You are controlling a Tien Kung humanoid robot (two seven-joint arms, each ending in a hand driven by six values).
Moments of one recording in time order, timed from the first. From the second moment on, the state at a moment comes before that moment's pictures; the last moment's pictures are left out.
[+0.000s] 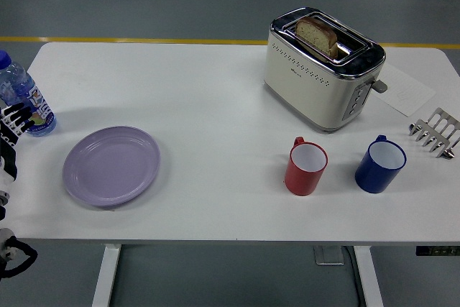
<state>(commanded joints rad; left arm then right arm) -0.22 0.25 -1.43 -0.86 0.79 0.07 -0.53 0.13 -0.04 1.32 0.18 -1.42 -0.04 -0.24</state>
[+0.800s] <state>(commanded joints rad) -0.24 0.17 -1.41 -0.78 0.78 0.09 -0.60 0.14 -0.03 1.33 0.18 -1.46 -0.03 -0.25</state>
